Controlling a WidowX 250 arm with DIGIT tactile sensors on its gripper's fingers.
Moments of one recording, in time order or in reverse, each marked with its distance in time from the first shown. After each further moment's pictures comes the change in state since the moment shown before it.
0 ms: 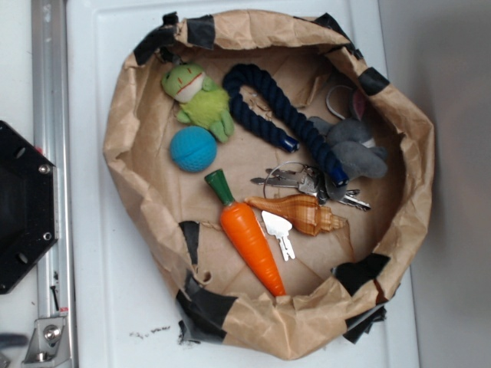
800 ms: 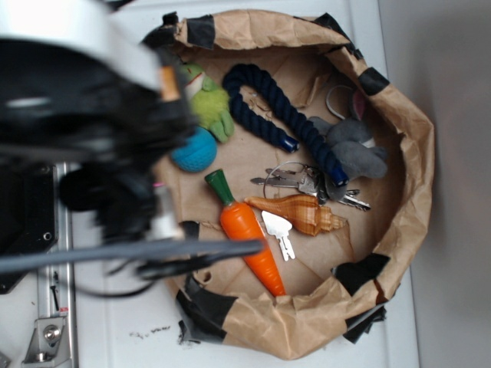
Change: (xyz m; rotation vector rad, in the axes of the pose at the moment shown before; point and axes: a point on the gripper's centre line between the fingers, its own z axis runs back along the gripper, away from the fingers) arm 0.090 0.022 -0.061 0.074 -0.046 0.076
